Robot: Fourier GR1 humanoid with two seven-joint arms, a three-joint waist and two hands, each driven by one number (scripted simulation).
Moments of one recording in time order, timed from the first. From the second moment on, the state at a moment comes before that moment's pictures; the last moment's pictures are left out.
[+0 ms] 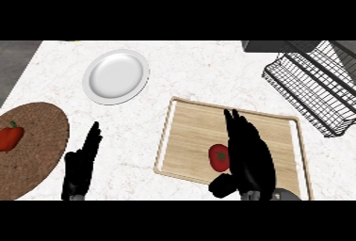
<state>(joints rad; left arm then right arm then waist) 0.08 0.19 -0.19 -1.42 0.04 0.28 0.04 -0.31 -0.29 0.70 -1.84 0.73 0.04 1.21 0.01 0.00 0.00</state>
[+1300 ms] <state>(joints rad) 0.08 0.17 -0.16 -1.41 0.02 0.27 0.02 -0.27 -0.08 0.55 -1.62 0.75 0.24 1.17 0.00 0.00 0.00</state>
